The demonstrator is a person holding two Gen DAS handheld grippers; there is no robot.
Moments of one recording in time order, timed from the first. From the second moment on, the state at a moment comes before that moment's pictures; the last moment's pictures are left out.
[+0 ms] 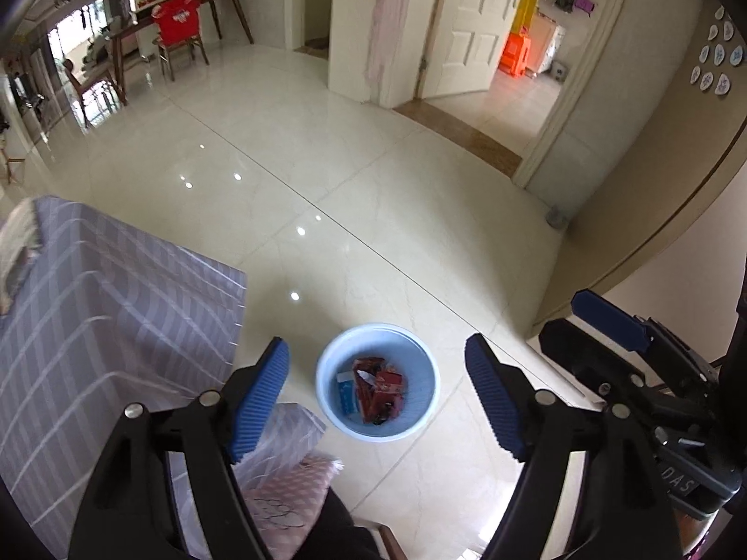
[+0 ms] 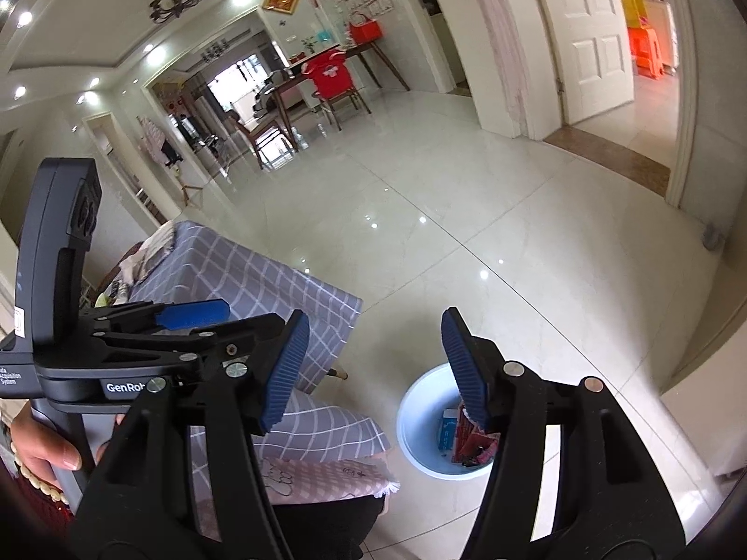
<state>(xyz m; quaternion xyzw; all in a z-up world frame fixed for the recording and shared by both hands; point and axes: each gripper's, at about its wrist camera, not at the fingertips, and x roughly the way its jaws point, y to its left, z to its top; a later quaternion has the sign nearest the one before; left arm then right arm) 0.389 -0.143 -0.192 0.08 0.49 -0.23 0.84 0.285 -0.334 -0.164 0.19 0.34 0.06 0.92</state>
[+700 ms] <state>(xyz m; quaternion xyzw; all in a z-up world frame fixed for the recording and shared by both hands) 0.411 0.196 -0.138 -0.10 0.44 -0.02 0.89 0.367 -0.044 -0.111 0.04 0.36 0.25 0.90</state>
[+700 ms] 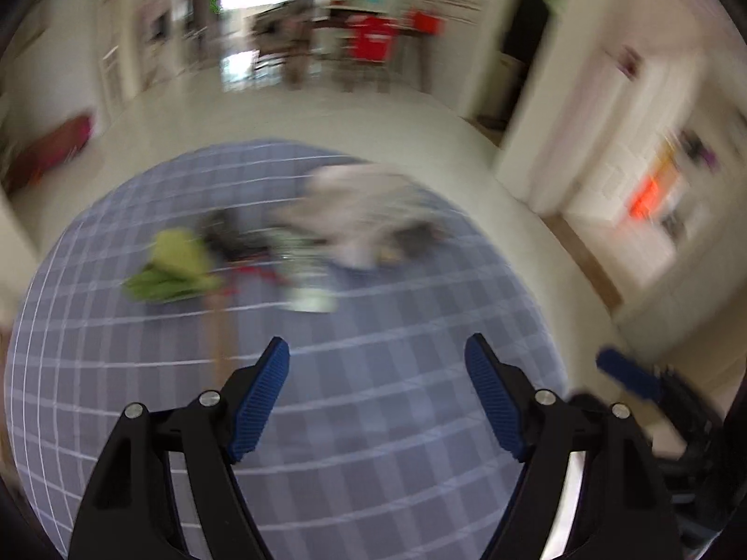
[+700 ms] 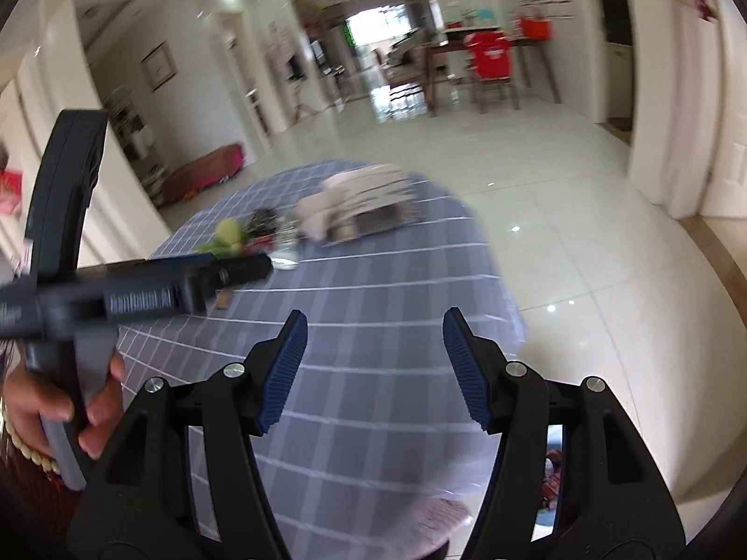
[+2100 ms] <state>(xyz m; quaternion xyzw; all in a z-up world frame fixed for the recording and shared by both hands) 0.401 0.289 -0.137 -0.17 0.40 0.03 0.90 0.418 0.087 -0.136 0.03 0.39 0.32 0.86</state>
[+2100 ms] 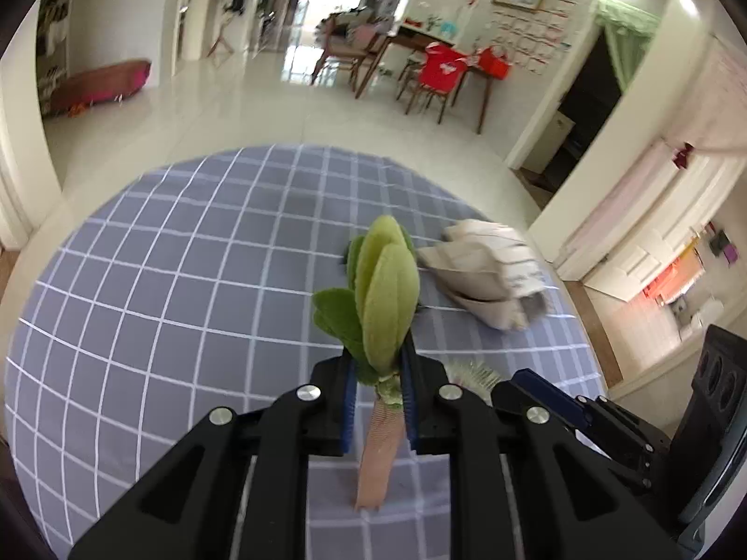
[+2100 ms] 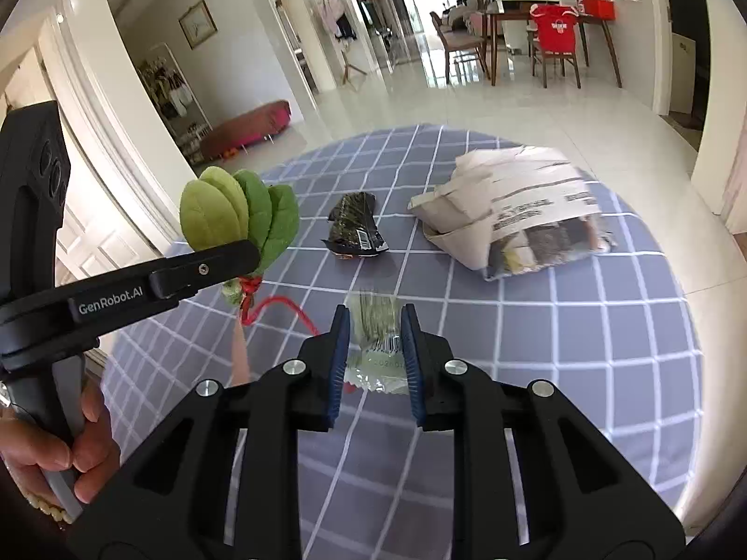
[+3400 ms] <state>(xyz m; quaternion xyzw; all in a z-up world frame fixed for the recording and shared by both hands) 0.374 0.232 -0.146 -0.10 0.44 0.01 0.89 0.398 0.072 -0.163 -0.09 0.40 0.30 0.86</state>
